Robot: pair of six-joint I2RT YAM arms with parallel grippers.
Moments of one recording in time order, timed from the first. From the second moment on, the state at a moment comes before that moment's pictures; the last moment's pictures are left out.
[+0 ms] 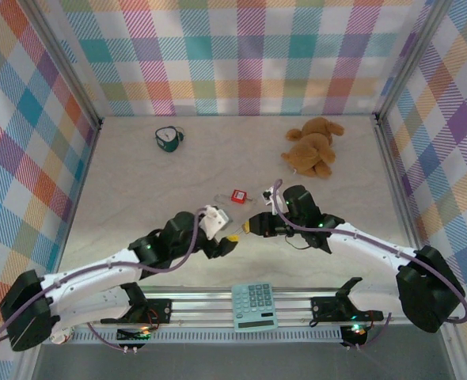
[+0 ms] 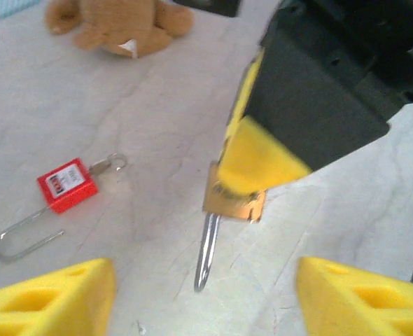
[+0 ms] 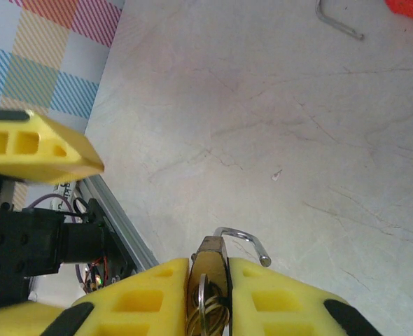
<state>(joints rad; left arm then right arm) -0.93 0.94 0.47 0.01 0.00 0.01 0.69 1.20 0.60 -0.02 -0.53 0.66</state>
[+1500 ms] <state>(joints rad) -0.93 0.70 0.26 0.21 -0.80 -0.16 0.69 1.88 0.77 0.65 -0.55 0.81</state>
